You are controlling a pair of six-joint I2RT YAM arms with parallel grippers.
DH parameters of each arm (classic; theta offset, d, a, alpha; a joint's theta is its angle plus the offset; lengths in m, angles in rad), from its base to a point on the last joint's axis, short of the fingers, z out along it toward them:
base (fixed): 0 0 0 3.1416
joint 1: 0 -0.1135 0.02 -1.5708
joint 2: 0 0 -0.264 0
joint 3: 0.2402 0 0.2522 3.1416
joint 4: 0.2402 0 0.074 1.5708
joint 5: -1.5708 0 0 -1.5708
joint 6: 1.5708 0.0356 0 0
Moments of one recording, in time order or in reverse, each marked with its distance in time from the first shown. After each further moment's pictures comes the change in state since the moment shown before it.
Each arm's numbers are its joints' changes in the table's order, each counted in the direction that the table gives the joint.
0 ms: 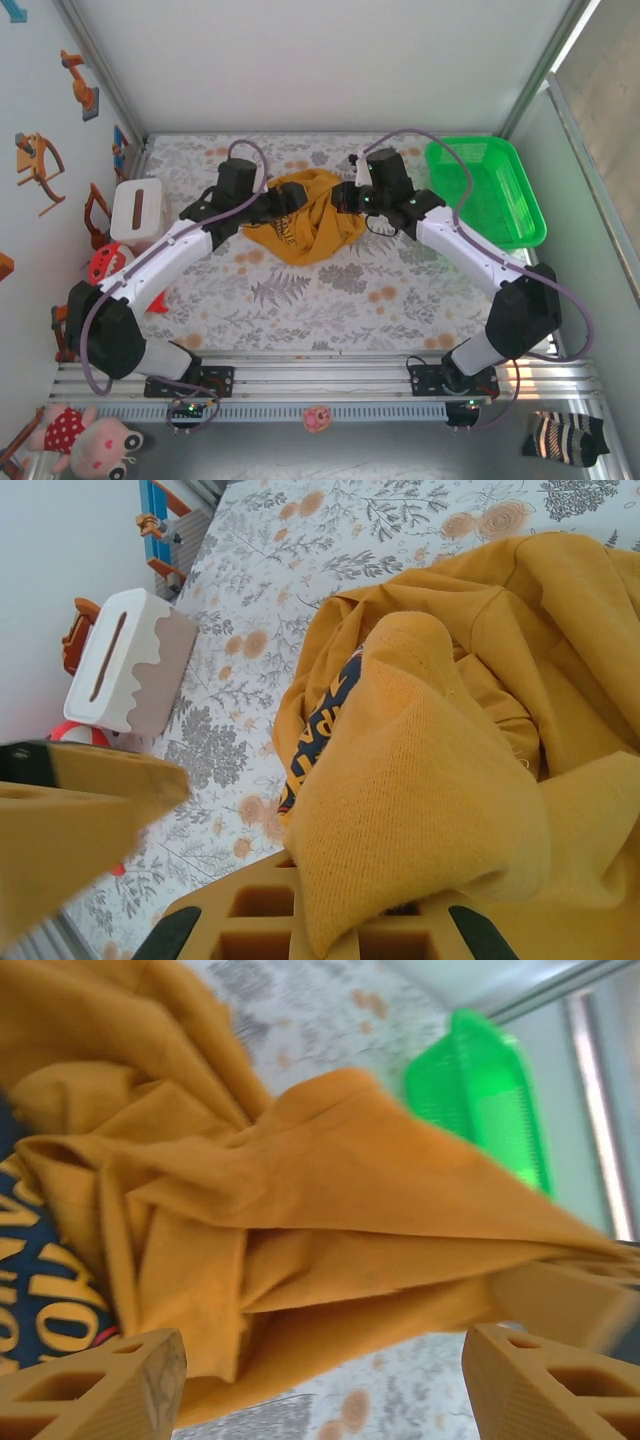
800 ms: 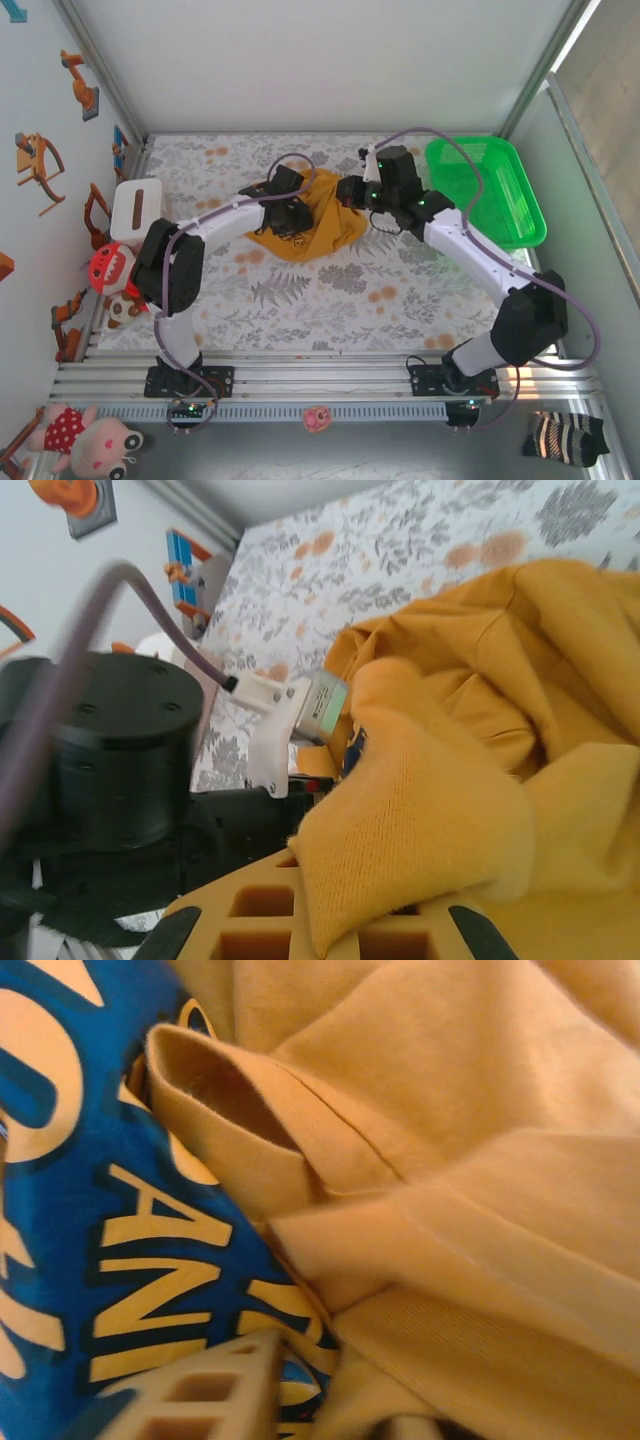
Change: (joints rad) left arm 0.055 -0.442 0.220 0.206 0.182 0.040; right arm 0.043 0.065 -0.019 -0.033 0.016 0.080
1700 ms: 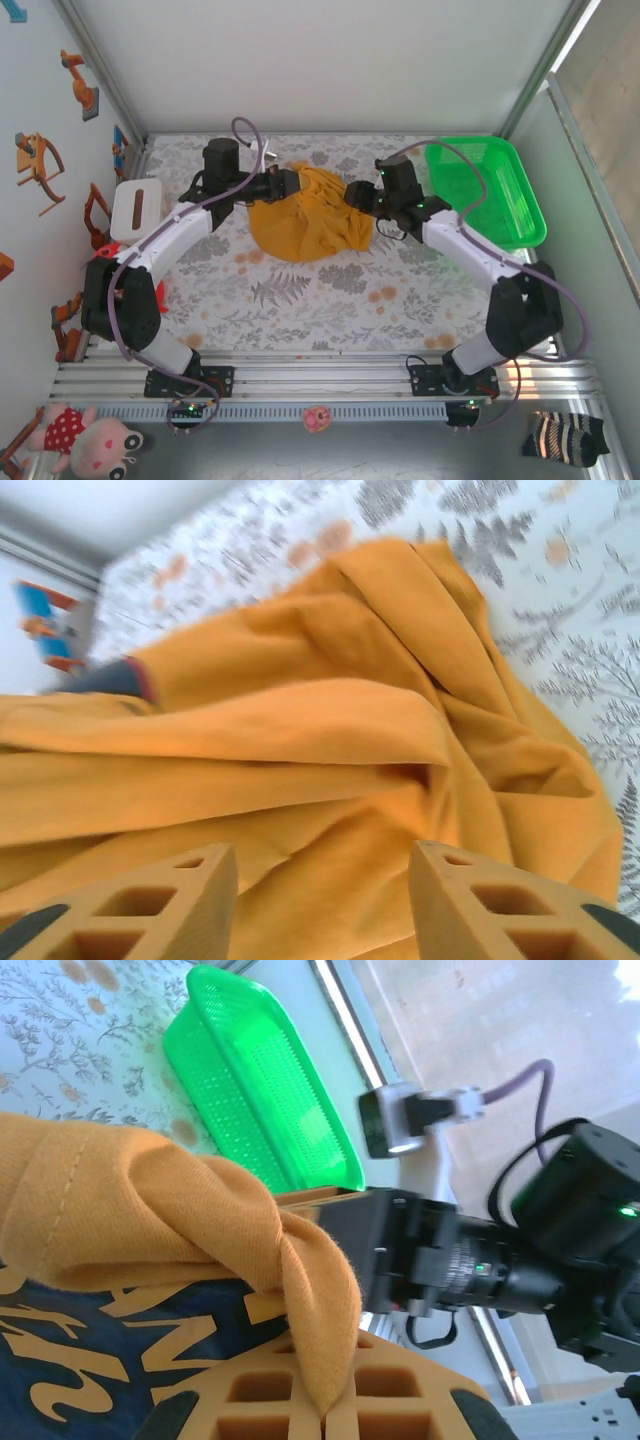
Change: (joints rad) left arm -0.215 0.315 -0.182 -0.566 -0.859 0.020; right arm 0.045 -0.024 -0.097 -0.010 -0.133 0.084
